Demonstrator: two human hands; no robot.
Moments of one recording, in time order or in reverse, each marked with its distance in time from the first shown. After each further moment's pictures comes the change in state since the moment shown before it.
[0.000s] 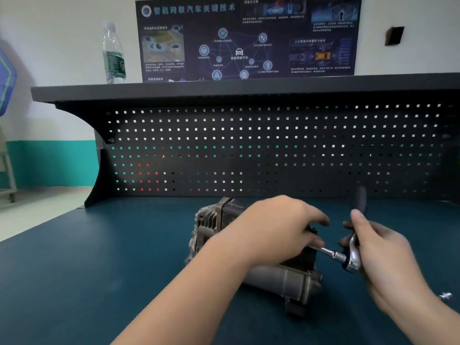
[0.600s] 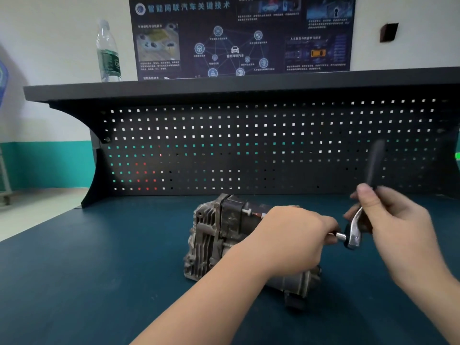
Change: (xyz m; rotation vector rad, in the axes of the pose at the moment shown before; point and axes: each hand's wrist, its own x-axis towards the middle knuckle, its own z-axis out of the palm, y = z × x) left_hand 0.007 0.011 0.031 0.170 0.068 0.092; right_hand 0.009 -0.019 -0.014 -0.151 -0.079 -0.431
